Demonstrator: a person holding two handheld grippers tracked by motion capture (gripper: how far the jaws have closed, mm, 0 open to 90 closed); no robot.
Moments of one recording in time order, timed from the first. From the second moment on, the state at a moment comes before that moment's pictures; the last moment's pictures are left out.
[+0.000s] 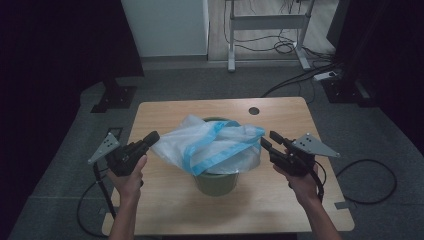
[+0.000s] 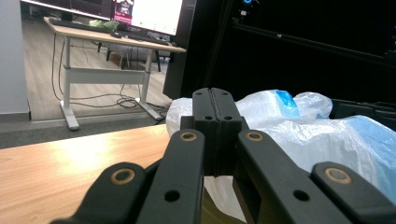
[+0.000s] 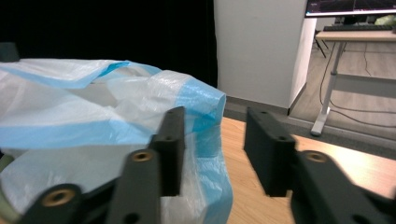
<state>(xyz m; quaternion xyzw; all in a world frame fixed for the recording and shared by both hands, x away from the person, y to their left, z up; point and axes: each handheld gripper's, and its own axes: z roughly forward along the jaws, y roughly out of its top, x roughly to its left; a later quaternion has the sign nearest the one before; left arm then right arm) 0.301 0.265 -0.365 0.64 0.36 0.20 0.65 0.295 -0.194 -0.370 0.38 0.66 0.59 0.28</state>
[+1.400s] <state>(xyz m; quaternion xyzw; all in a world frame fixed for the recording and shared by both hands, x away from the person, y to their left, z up) 0.285 0.256 -0.351 0.67 0.33 0.18 0.64 0.283 -0.197 -0.376 0.35 0.66 0.61 0.27</state>
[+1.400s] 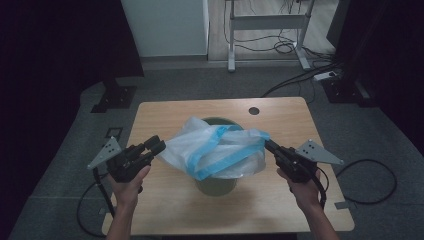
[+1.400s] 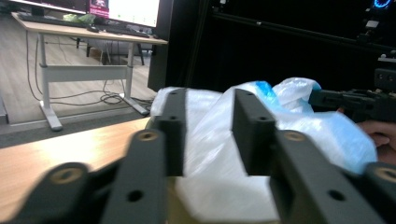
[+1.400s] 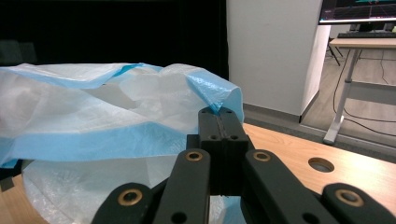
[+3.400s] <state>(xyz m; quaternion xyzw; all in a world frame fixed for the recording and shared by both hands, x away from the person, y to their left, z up) 0.265 0.194 -0.358 0.74 0.34 0.22 0.54 0.287 -0.183 -0.370 0.34 0.67 0.60 0.28</state>
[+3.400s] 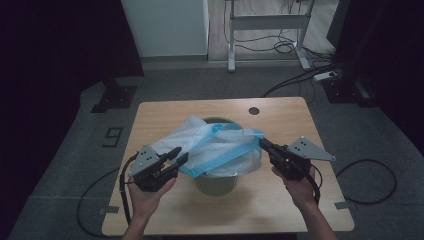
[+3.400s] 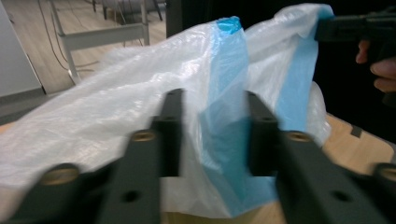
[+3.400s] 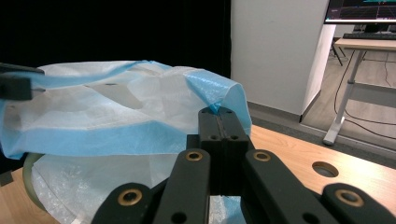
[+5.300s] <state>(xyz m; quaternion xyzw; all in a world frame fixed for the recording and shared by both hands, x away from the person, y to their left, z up) 0.261 0.252 -0.385 0.64 0.38 0.19 0.64 0.262 -0.157 -0.383 0.31 0.69 0.60 0.25</state>
